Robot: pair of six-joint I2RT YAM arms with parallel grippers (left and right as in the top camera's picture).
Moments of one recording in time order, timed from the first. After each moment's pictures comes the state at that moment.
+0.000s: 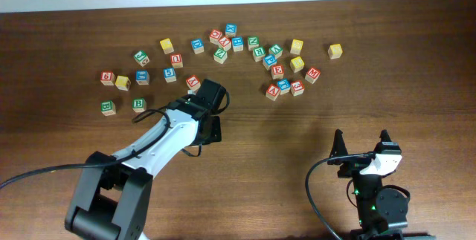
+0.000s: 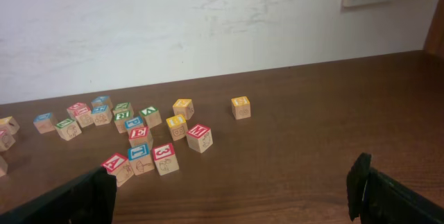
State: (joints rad) left arm -0.46 1.76 1.08 -0.72 -0.12 -0.51; right arm 0.07 0.01 0.01 -0.06 0.11 0.15
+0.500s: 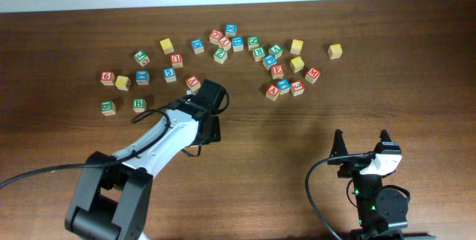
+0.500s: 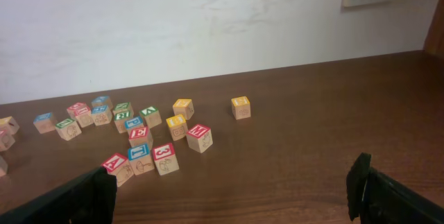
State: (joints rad) left arm -0.46 1.76 1.08 -0.71 -0.15 -0.52; right arm 0.07 0.01 0.01 -0.06 0.11 0.15
